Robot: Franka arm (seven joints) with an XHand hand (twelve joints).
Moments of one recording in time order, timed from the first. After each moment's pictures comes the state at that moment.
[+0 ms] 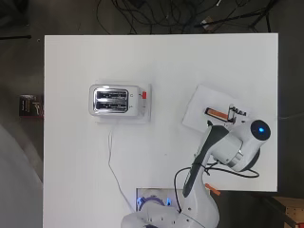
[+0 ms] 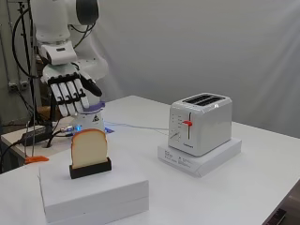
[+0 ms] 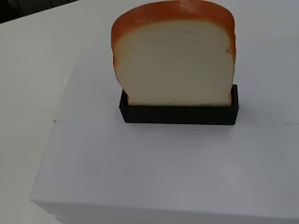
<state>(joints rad) 0.21 -0.17 -0.87 -2.01 -0.14 1.64 -1.14</state>
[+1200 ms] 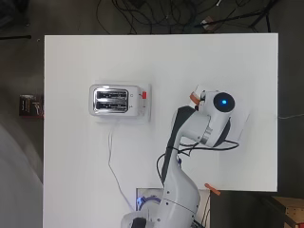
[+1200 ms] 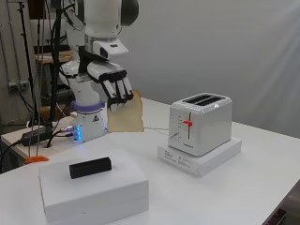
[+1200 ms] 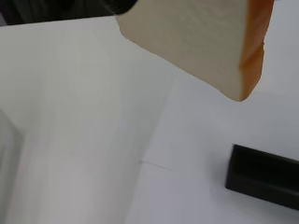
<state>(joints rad) 0.18 -0.07 -0.62 -1.97 -0.11 1.70 -1.16</state>
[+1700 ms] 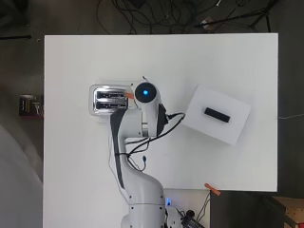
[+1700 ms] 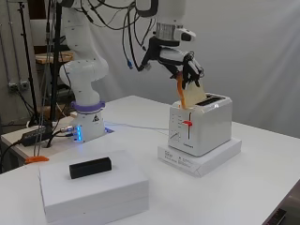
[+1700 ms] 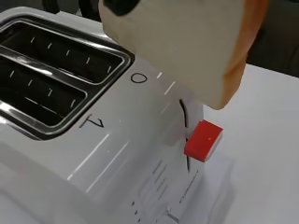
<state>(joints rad) 0.21 -0.14 -0.19 -2.02 -0.05 1.78 -1.32</state>
